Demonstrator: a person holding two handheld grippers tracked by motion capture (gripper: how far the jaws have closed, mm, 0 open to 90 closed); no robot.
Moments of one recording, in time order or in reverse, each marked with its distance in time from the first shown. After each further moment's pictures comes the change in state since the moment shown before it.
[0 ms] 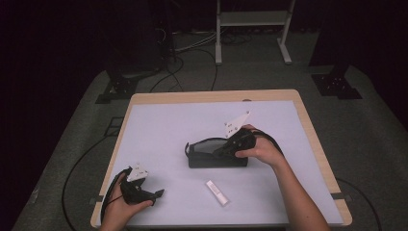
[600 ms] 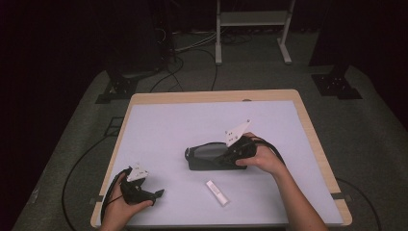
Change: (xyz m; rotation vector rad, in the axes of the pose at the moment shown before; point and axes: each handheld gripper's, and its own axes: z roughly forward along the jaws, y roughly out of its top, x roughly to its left) left arm 0.000 0.000 0.000 -0.003 0.000 -0.005; right arm 0.018 -0.012 0.009 0.005 -0.005 0.016
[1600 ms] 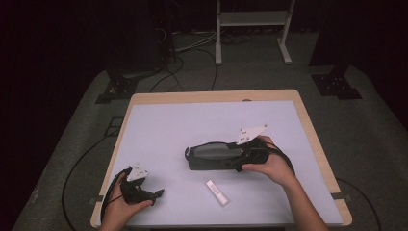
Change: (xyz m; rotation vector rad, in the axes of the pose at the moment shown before) left arm 0.000 0.000 0.000 0.000 -0.002 -0.005; right arm 0.030 -0.008 -0.029 -0.084 -0.317 0.171
